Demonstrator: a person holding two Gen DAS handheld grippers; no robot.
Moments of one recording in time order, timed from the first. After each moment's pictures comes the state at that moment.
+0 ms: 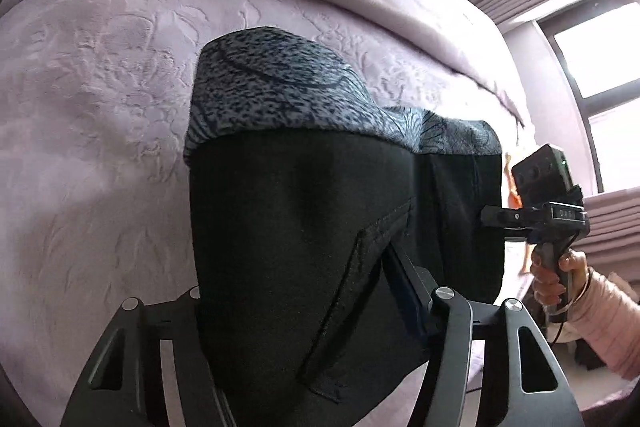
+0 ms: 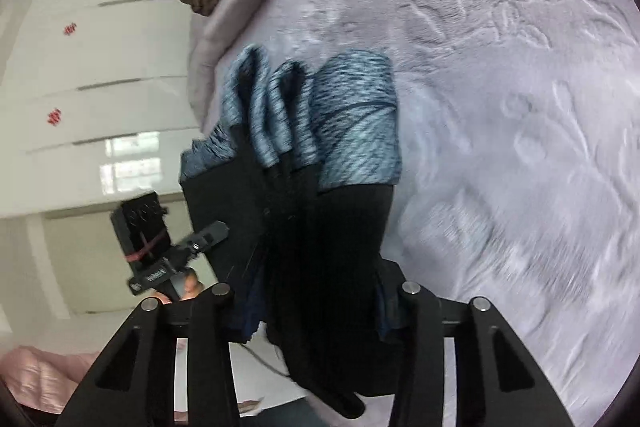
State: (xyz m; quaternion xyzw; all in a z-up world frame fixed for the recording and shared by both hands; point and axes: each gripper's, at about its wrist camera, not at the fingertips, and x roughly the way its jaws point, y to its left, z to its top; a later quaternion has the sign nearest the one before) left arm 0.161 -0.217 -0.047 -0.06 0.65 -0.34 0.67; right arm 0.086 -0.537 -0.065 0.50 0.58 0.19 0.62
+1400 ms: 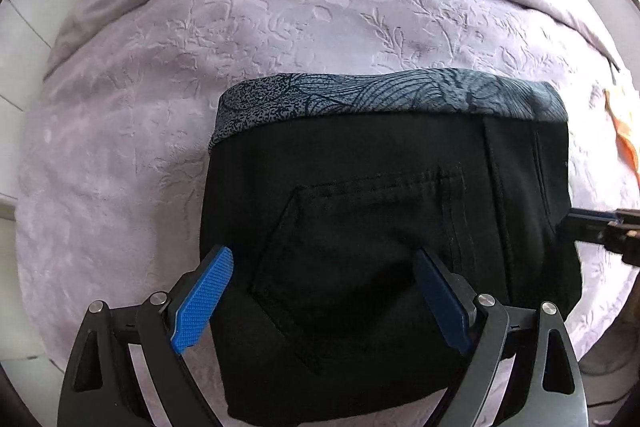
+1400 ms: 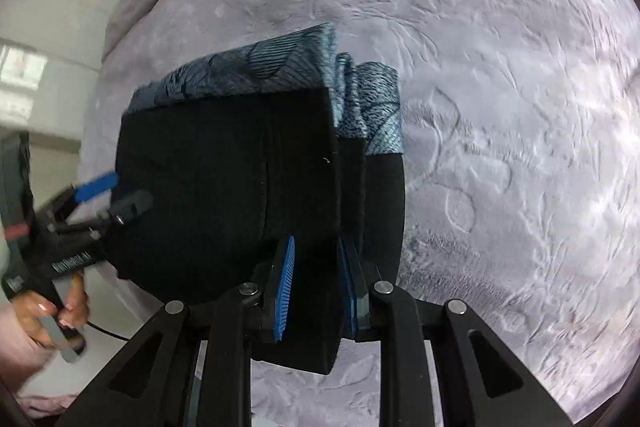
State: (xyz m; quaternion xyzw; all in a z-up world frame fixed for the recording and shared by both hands) left arm 0.079 -0.229 -0.052 0.14 0.62 -0.18 0.75; right arm 0.051 -0.411 -0.019 0.23 0.66 0.04 0.72
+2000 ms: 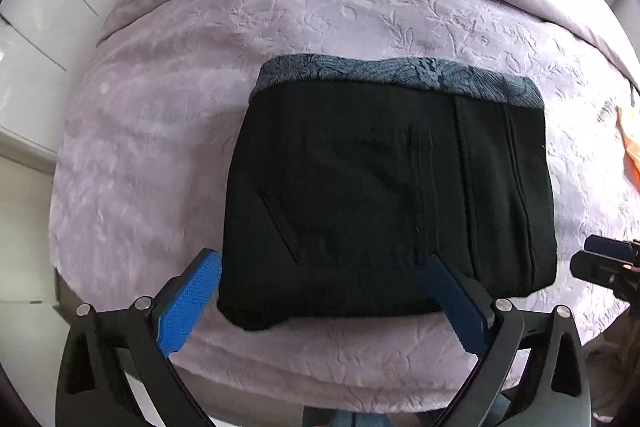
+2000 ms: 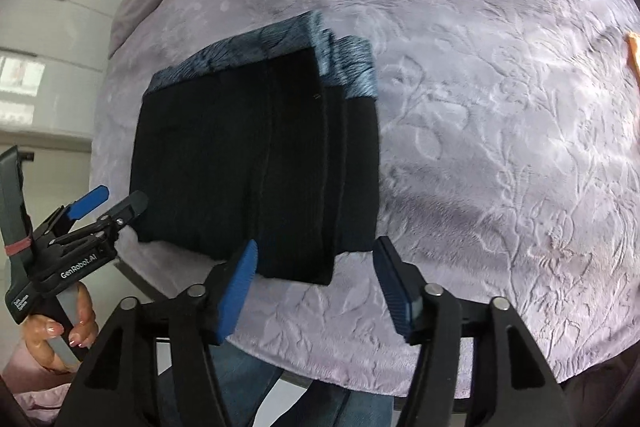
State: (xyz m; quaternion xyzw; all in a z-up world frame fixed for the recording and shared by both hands) left arm 0.025 -0.236 -0.008 0.13 0.63 -0.10 0.76; right arm 0.007 -0.423 0.022 0.22 0.67 0.05 0.70
